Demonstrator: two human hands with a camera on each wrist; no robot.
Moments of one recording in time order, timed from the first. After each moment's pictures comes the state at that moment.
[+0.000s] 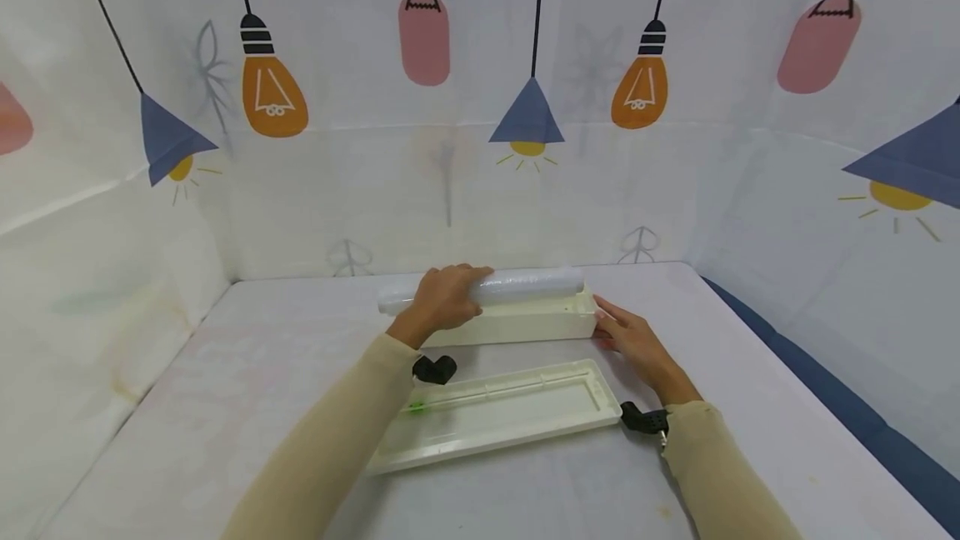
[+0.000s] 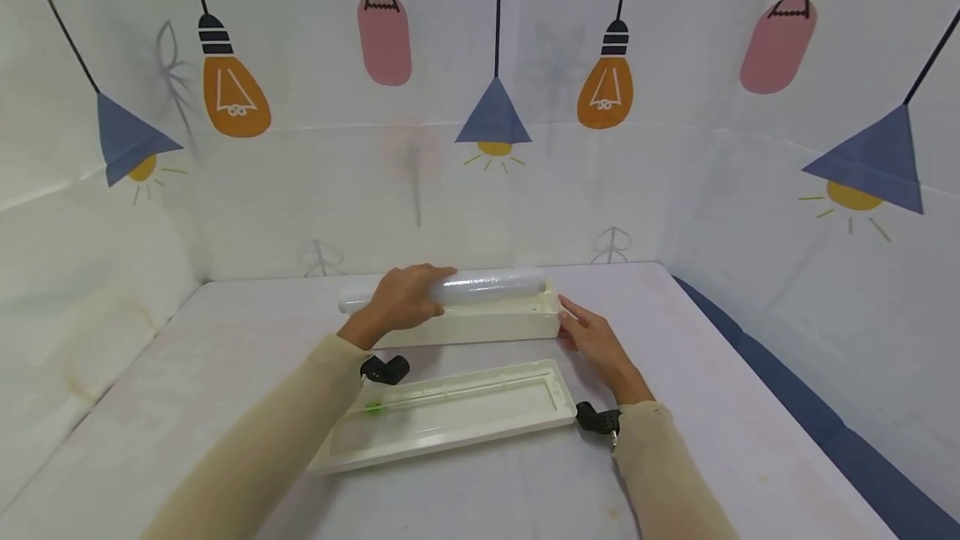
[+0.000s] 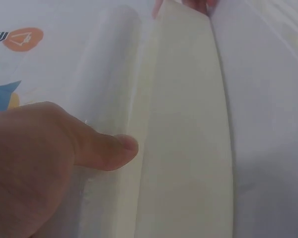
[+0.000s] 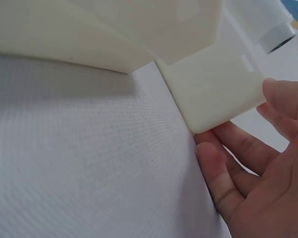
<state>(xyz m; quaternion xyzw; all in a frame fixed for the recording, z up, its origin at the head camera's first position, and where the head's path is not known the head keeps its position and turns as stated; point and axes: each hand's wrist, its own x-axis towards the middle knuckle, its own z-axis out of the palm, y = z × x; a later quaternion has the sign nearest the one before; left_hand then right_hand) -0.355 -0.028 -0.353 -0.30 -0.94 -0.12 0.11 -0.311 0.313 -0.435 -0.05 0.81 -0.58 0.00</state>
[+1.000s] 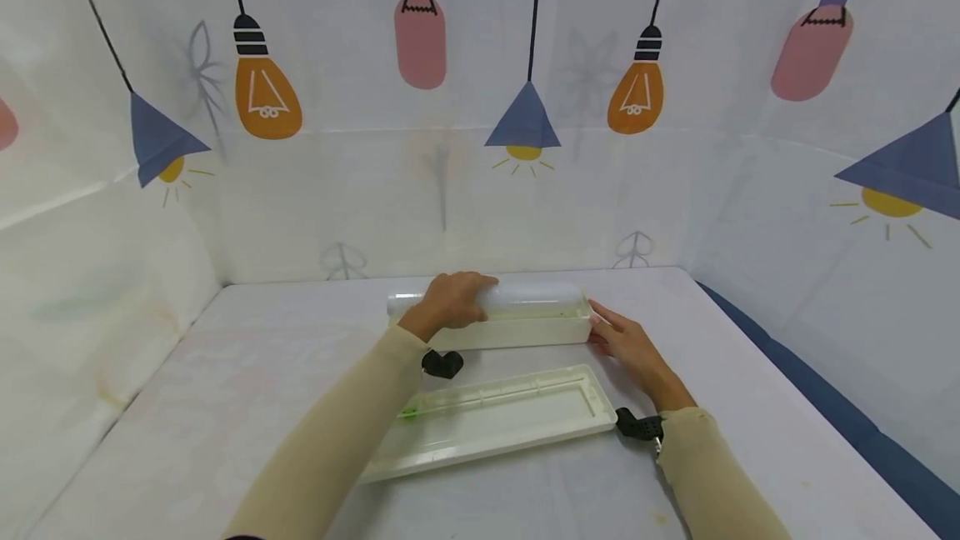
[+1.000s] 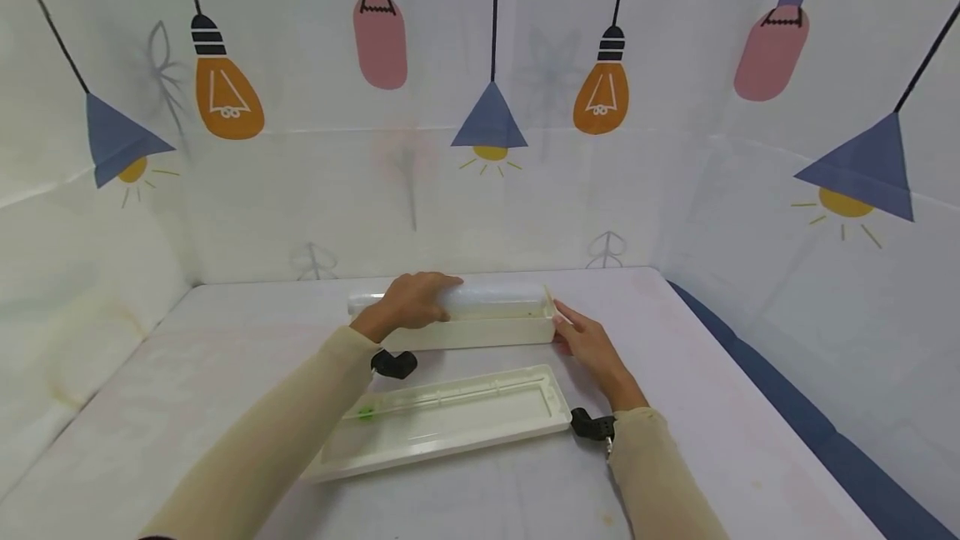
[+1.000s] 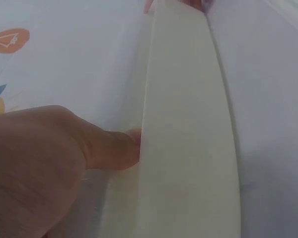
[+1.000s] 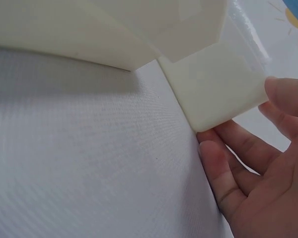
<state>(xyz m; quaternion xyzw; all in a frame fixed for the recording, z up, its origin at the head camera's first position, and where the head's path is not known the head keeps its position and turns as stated) -0.370 -0.012 -0.355 -0.31 -0.94 -0.11 0.02 -0.312 0.309 -0.434 -0.03 0.81 -0.58 0.00</state>
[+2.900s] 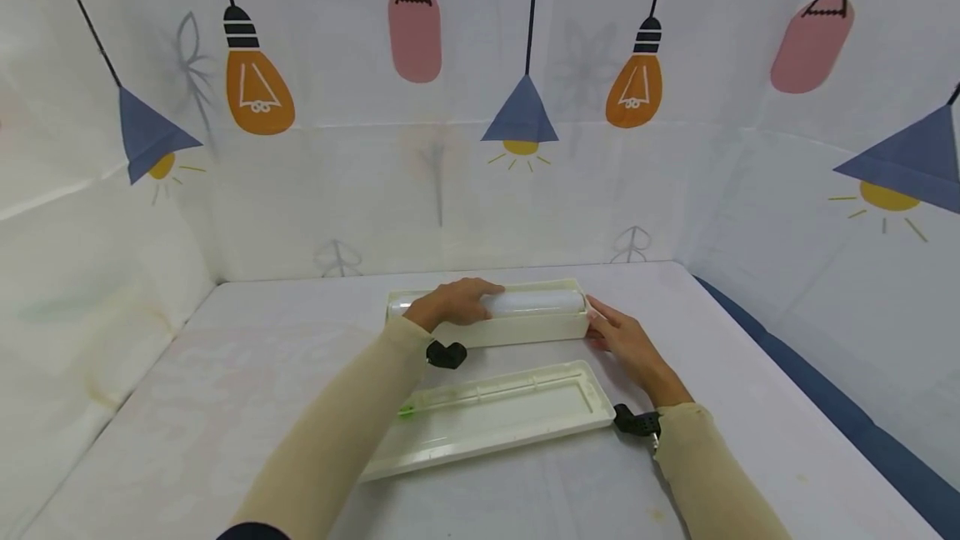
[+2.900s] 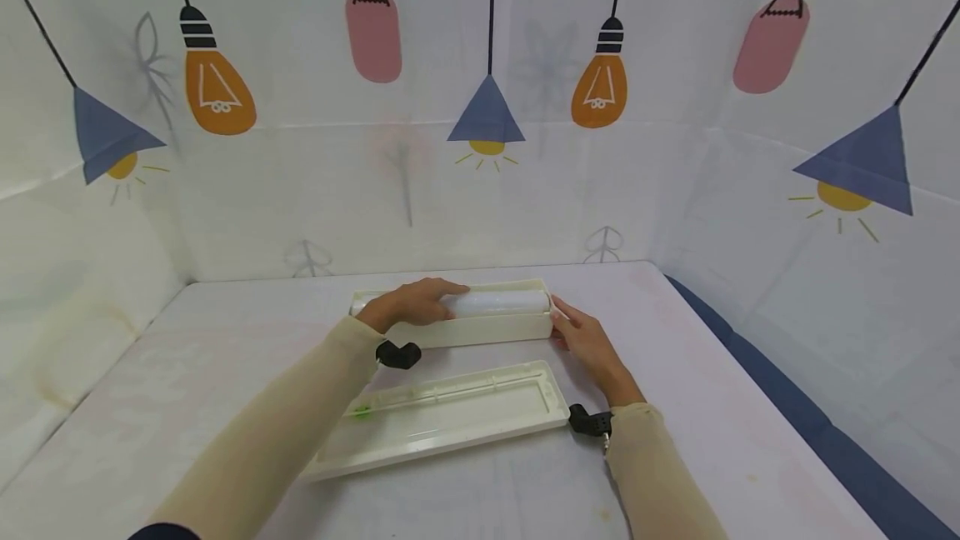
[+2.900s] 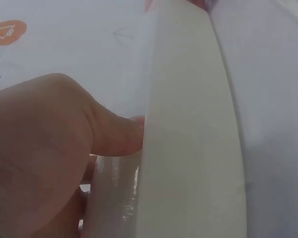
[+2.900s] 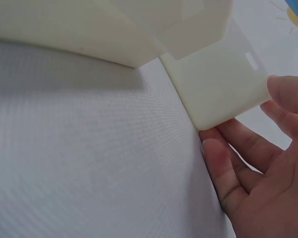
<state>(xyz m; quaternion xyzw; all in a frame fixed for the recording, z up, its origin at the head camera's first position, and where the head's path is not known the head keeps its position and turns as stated) -0.379 -0.004 -0.356 -0.30 -0.93 -0.17 -0.14 -0.313 0.307 -0.433 -0.02 0.83 -0.56 0.00</state>
